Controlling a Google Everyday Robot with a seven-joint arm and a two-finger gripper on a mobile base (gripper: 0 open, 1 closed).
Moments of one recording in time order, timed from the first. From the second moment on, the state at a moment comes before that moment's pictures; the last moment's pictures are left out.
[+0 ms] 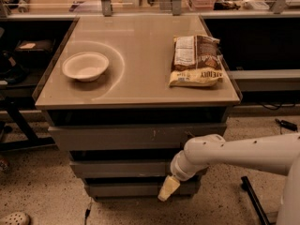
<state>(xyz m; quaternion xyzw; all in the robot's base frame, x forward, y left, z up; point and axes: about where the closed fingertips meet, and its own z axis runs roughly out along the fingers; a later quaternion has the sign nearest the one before) 0.484 -0.078 0.463 -0.53 0.83 0.13 0.15</state>
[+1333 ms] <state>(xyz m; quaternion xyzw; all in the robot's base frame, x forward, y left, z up) 0.512 -0.087 0.431 -0.51 0.84 0.13 0.16</state>
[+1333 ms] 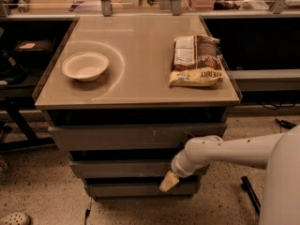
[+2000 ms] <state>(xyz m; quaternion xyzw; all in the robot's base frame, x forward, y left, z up) 0.512 -0.087 0.431 -0.51 0.84 0.13 0.16</state>
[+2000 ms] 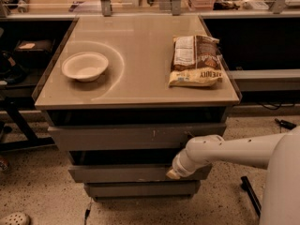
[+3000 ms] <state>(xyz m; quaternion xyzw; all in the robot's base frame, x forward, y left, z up) 0.511 -0.091 0.434 -0.51 0.84 0.13 0.16</state>
